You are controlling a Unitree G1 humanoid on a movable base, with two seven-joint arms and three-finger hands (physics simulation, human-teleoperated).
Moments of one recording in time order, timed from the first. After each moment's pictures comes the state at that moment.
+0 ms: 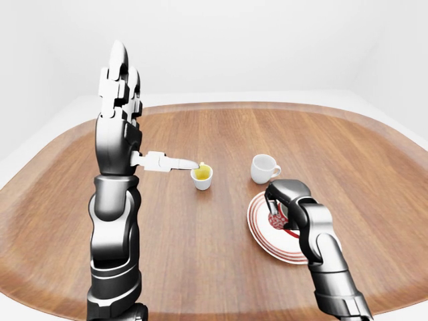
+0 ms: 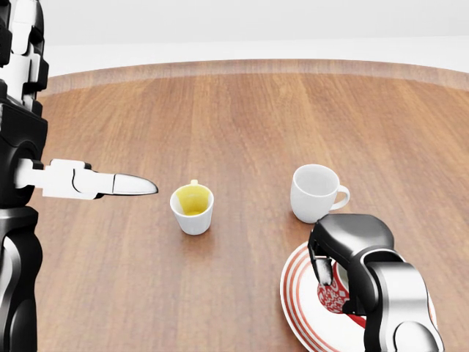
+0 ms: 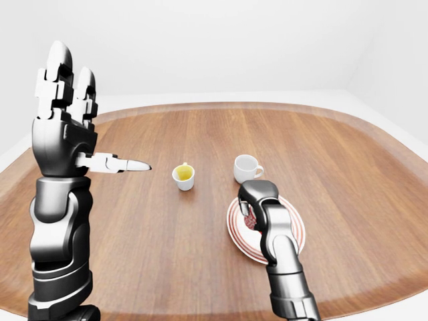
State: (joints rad) left arm -0.40 0.14 0.12 -0.44 0.02 0.09 -0.08; right arm -0.23 -0.15 0.00 -0.07 -1.39 0.09 0.70
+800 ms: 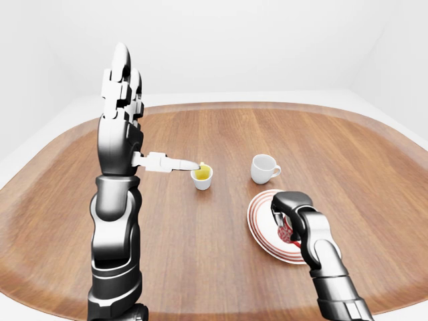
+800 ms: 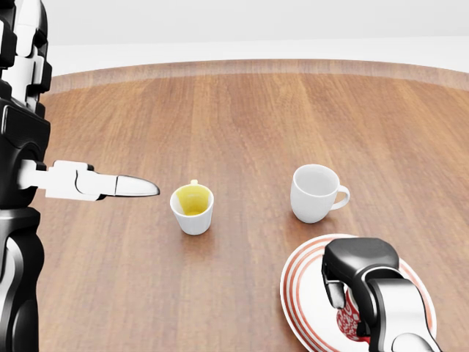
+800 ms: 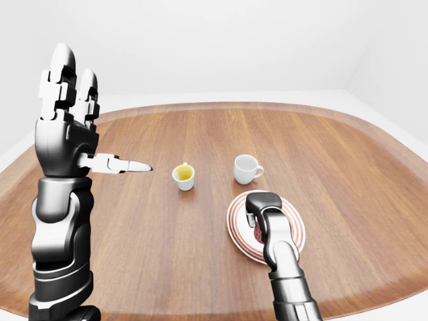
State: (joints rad) left arm -0.40 0.14 0.12 -0.43 0.03 0.09 -0.09; right arm -0.18 -0.16 0.00 0.02 -1.47 0.09 0.70
